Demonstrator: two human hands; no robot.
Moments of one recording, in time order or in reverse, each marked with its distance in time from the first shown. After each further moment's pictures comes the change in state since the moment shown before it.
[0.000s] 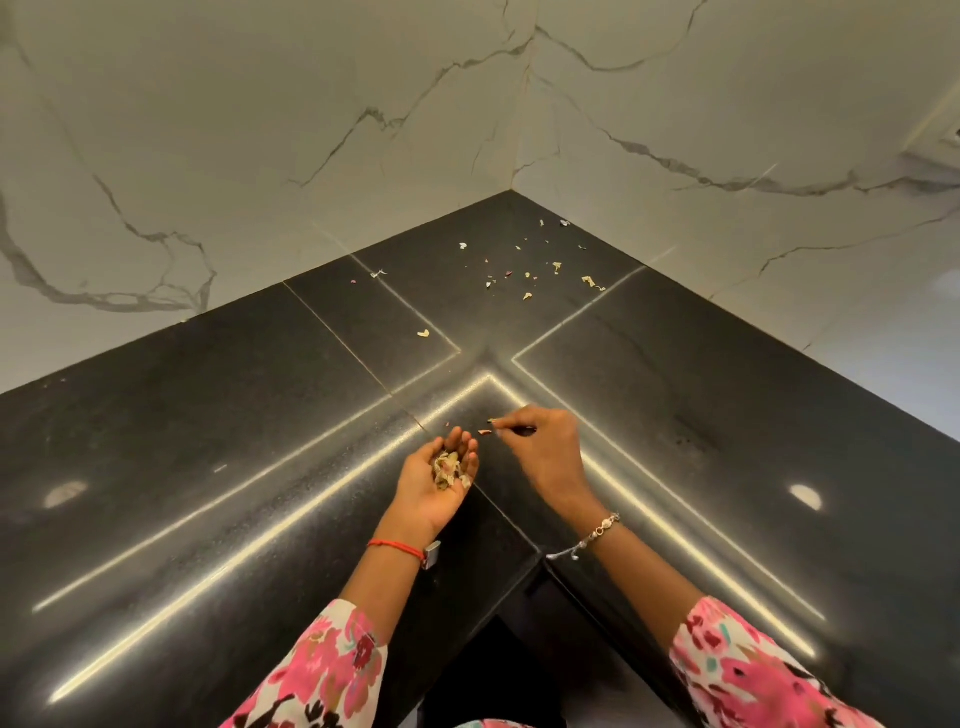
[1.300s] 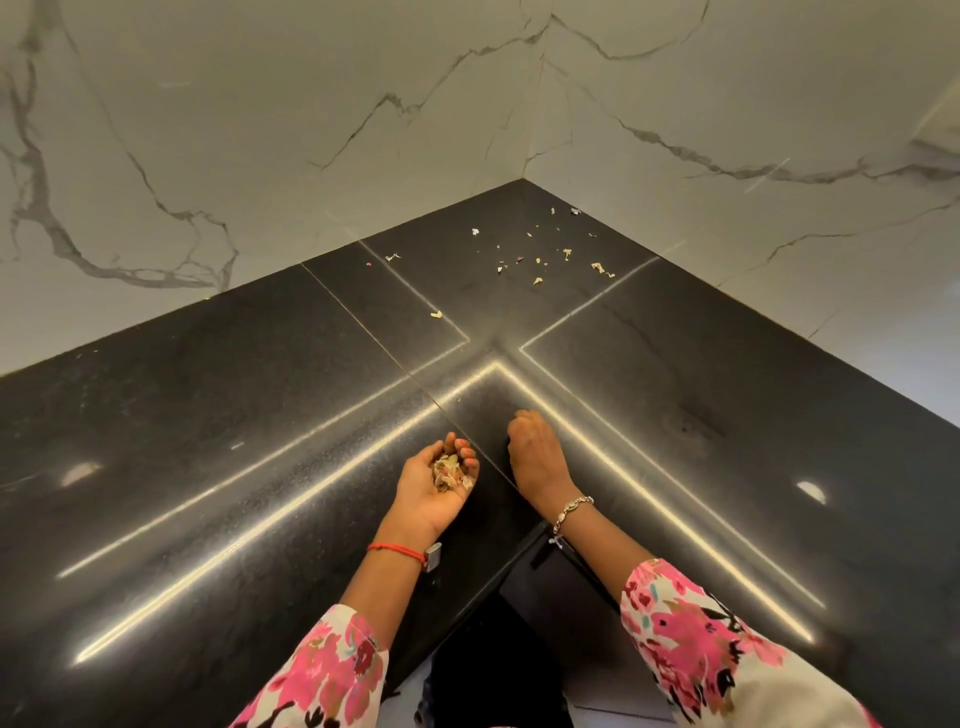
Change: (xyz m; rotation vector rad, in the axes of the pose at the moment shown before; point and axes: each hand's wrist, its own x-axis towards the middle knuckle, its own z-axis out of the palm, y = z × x) left_hand -0.025 -0.006 -0.028 -0.098 0.017 -0.045; right_hand -0.024 0.025 0.028 -0.617 -0.191 -0.247
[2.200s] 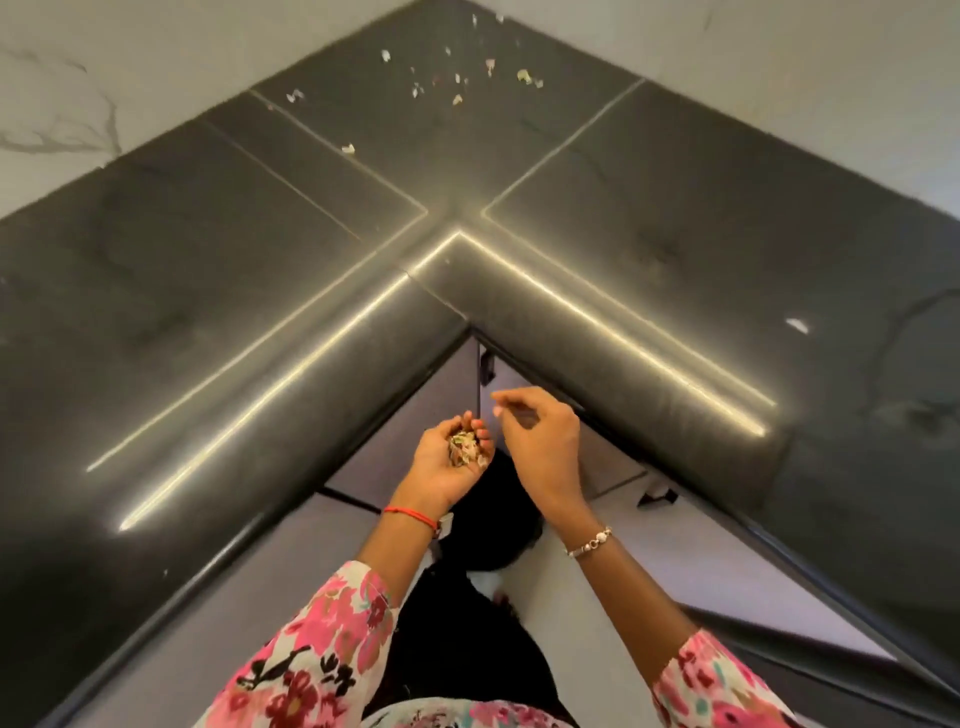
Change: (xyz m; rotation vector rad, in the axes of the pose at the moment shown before) left_hand -0.048 -0.155 -0.116 0.178 0.200 -0.147; right_hand -0.229 -0.003 -0.027 0.806 0.264 0.528
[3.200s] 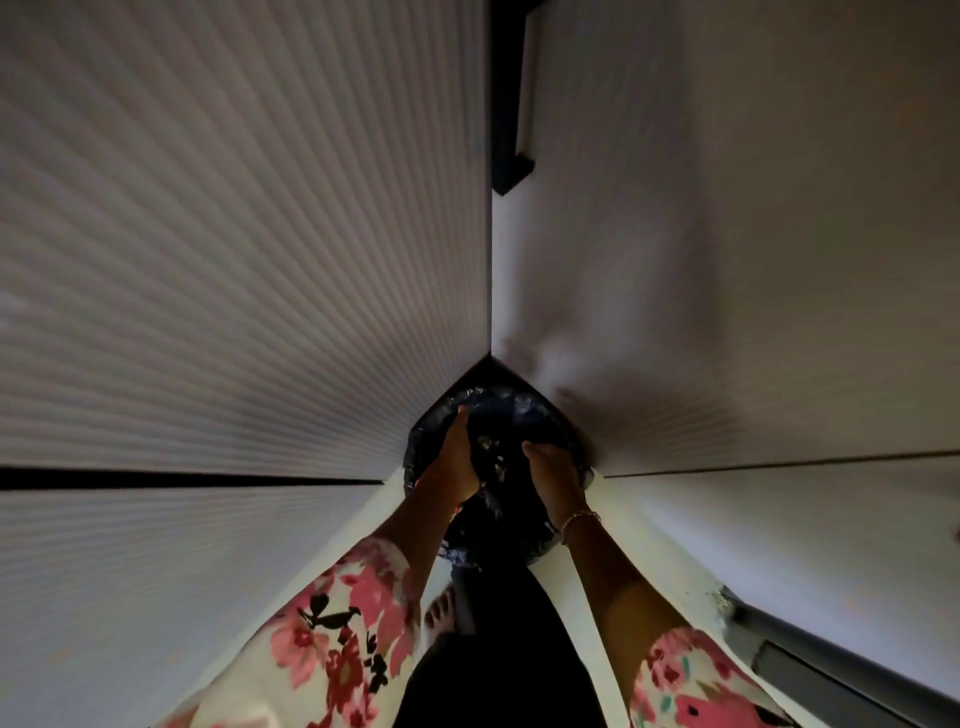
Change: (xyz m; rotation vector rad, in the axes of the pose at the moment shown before) left_hand 0.343 -0.058 -0.237 0.604 0.194 -0.049; right_hand 0.025 0.454 0.149 -0.179 -0.296 0.783
